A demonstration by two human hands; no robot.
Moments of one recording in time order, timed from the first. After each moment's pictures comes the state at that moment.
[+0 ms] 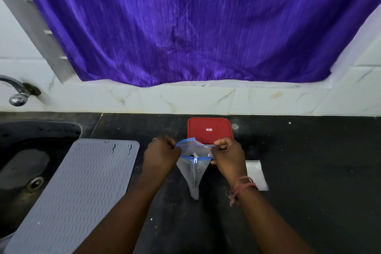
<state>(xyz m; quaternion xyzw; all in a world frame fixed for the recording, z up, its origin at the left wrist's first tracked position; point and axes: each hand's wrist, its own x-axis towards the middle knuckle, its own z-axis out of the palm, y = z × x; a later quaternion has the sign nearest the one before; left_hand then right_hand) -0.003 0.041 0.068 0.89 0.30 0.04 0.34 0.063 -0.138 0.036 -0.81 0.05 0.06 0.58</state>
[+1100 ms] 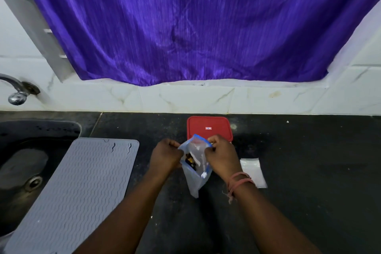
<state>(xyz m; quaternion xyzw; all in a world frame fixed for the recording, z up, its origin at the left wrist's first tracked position) -0.004 0.029 0.064 0.79 0.34 -0.01 0.51 0.055 -0.132 0.052 -0.90 -0.08 0.09 0.42</state>
